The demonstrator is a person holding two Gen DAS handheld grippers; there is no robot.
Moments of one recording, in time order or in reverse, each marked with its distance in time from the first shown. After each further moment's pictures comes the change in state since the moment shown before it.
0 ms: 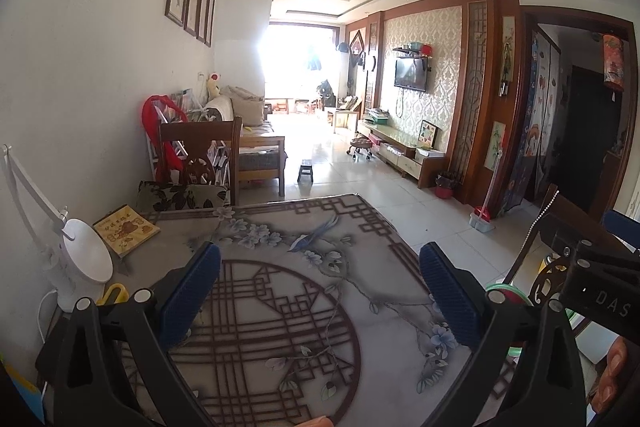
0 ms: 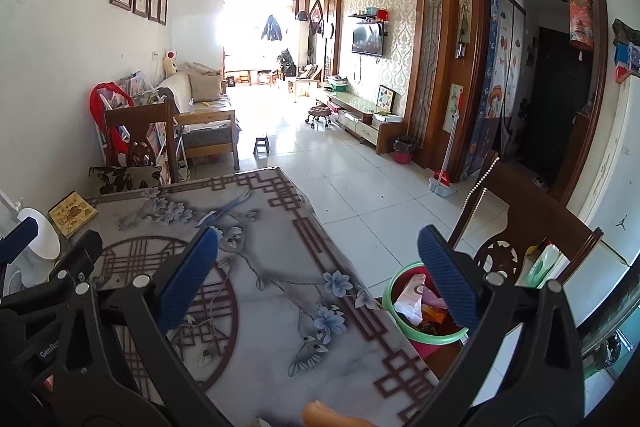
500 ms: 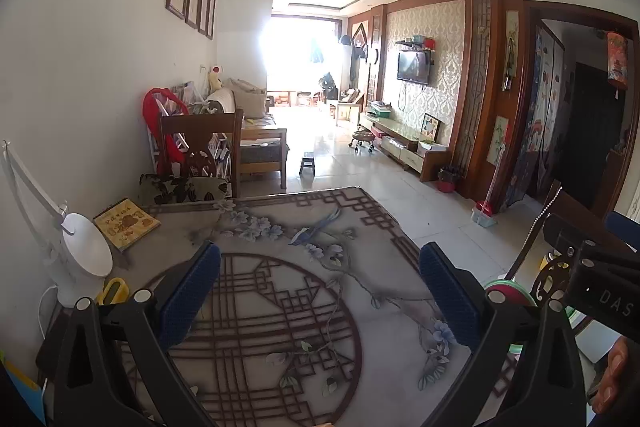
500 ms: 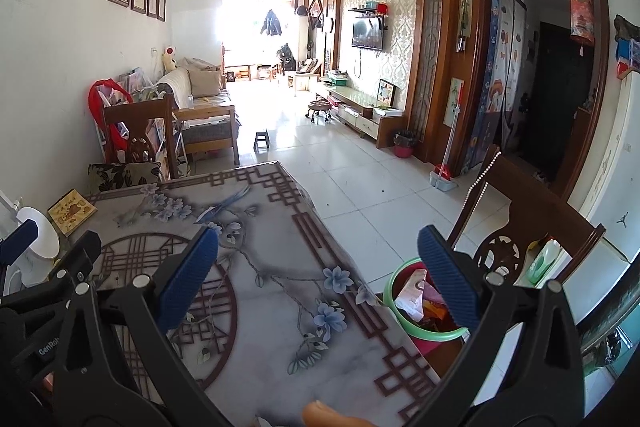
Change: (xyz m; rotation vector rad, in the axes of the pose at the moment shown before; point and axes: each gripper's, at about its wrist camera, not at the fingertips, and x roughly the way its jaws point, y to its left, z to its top) left arm 0.009 0.000 0.000 -0.005 0.032 0.004; right arm 0.008 -0.004 -0.003 0.007 0.024 0.002
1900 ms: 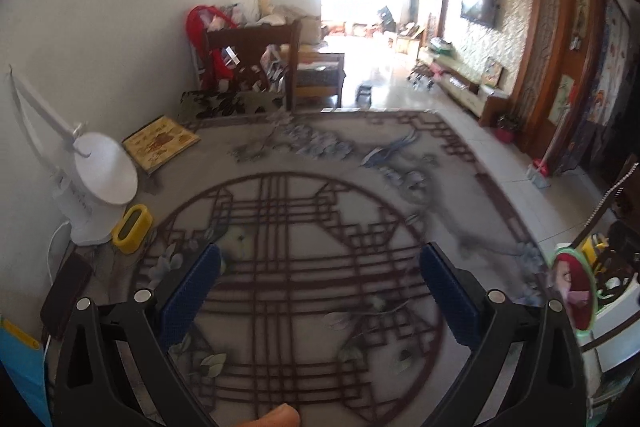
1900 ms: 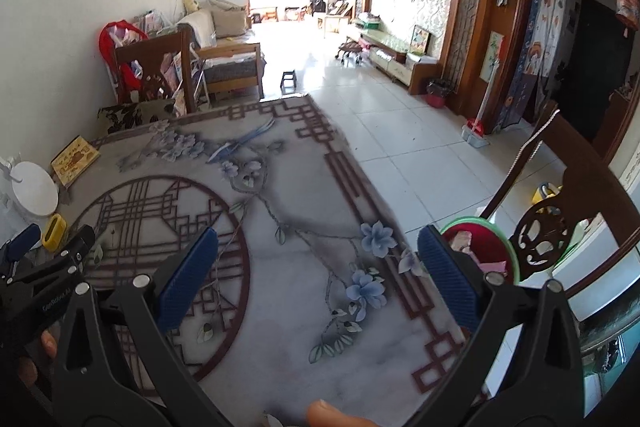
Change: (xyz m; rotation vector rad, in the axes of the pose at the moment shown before) left arm 0.119 0.075 -0.067 -0.092 0.312 0.239; right arm 0.118 0.029 -0.041 -0.059 0.252 0.127
